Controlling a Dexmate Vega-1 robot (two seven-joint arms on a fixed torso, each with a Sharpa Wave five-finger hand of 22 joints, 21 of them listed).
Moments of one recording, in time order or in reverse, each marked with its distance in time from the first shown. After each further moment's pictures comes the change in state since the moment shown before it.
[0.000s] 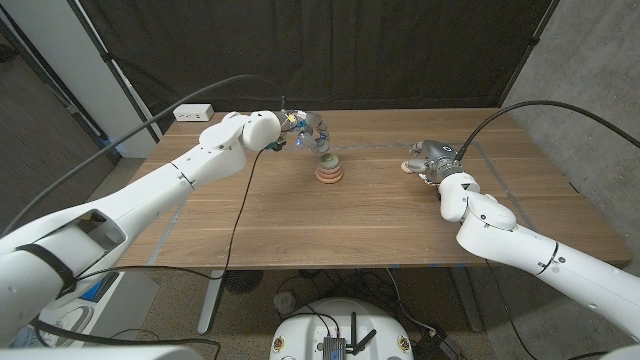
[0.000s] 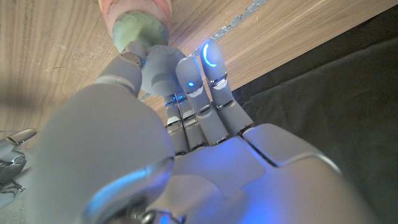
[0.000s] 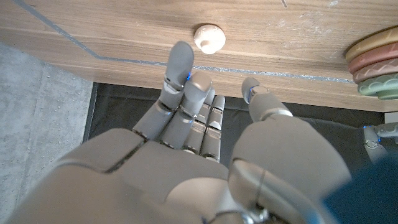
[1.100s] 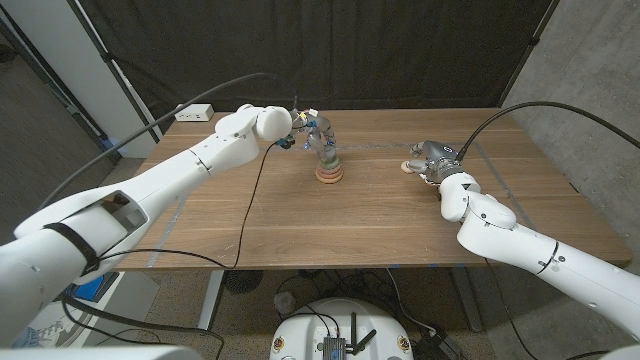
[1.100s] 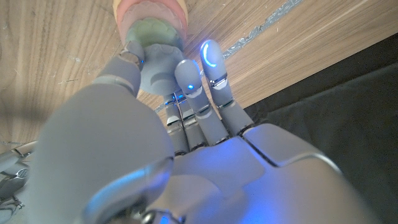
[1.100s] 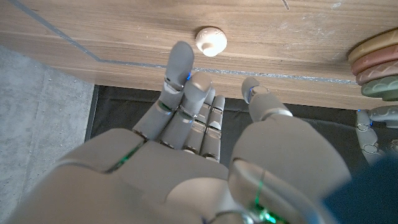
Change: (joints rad) left arm -0.107 -0.082 0.082 0.144 -0.035 -0.031 -0.089; left_hand -0.007 0.001 -0.005 -0.005 0.008 0.010 0.000 -0.004 0.003 0.008 0.002 0.003 -0.006 0.021 -0.010 -0.004 0.017 0.000 0.000 0.000 0.001; right arm 0.005 -0.002 -0.001 0.012 0.020 0.004 -0.009; right_hand 0.000 0.000 0.000 0.000 0.000 0.000 0.000 -0.004 0.000 0.004 0.004 0.000 0.002 0.000 0.000 0.000 0.000 0.000 0.000 0.000 0.000
